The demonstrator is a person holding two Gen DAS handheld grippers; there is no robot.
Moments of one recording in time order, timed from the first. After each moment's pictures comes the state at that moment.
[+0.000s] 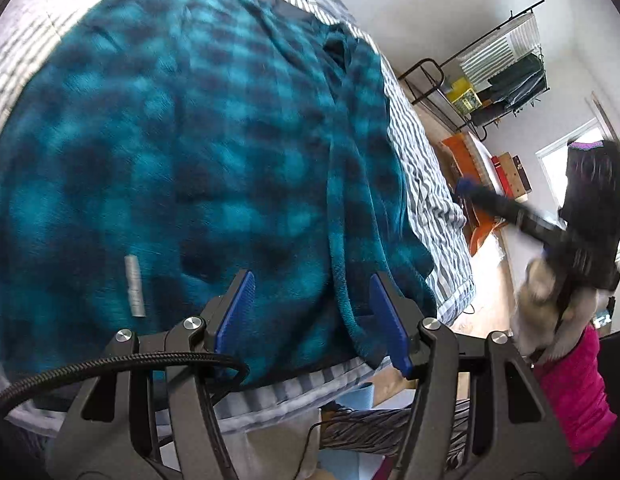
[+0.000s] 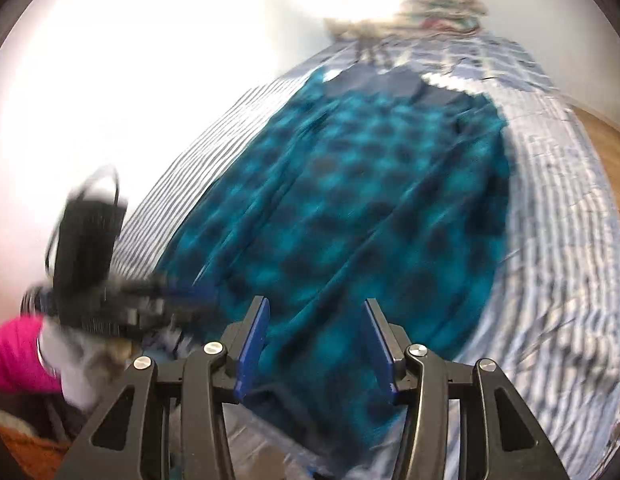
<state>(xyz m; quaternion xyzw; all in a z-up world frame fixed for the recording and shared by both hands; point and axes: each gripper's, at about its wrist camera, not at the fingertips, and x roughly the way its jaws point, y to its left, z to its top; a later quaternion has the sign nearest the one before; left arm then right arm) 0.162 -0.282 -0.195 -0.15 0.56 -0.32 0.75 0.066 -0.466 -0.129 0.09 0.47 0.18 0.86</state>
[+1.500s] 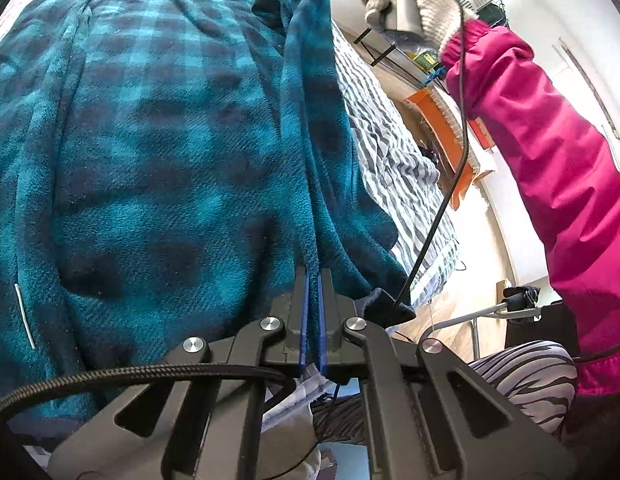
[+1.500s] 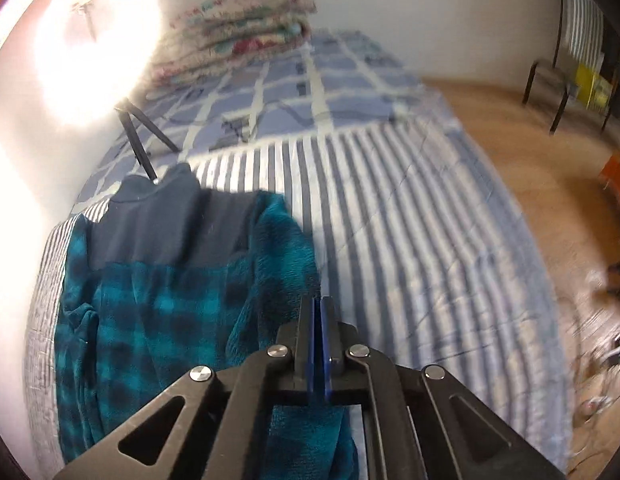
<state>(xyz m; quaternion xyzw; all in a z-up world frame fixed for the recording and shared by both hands) 0.151 -0.339 -0.201 -0.09 0.56 -0.41 0.72 0.368 -0.600 -0.141 0.13 0.47 -0.09 0.87</state>
